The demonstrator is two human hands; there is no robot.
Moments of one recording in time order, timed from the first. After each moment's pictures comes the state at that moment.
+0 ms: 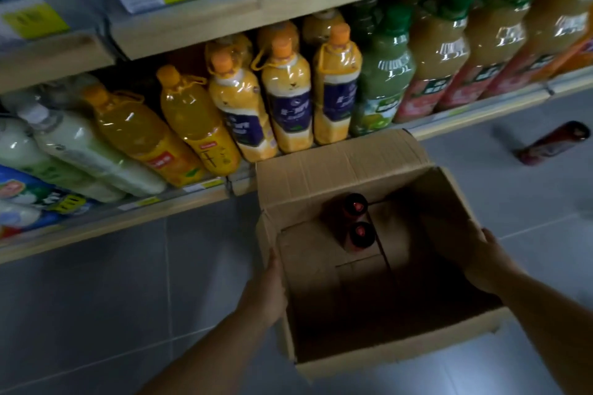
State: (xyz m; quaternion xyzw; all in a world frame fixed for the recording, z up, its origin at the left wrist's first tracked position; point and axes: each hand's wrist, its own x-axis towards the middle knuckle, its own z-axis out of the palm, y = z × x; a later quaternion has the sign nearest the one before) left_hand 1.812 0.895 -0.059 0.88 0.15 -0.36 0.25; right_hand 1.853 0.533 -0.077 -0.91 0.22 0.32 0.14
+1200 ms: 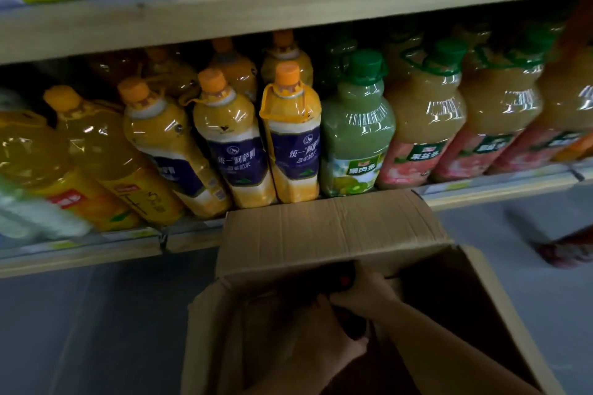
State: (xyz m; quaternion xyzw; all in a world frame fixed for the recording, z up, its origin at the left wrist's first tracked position) left_hand 1.928 0.690 -0.171 0.91 0.10 -0.28 0.27; right_hand 1.994 0.595 -0.155 -0.88 0.02 0.31 0.35
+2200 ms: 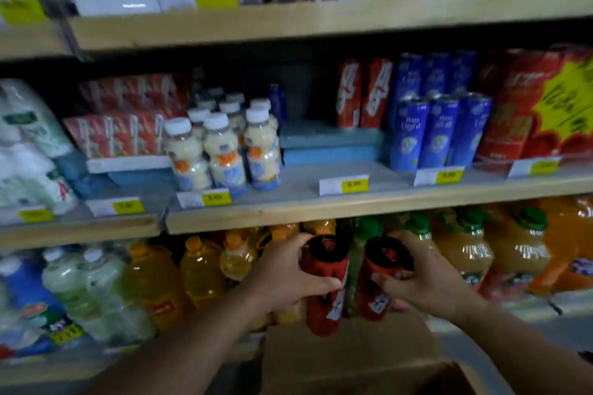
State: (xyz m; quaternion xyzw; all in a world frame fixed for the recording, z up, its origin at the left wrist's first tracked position) left_hand 1.992 0.805 0.165 0.87 -0.04 -0.03 0.48; right_hand 2.024 0.570 0.147 -0.90 -0.15 0.01 0.41
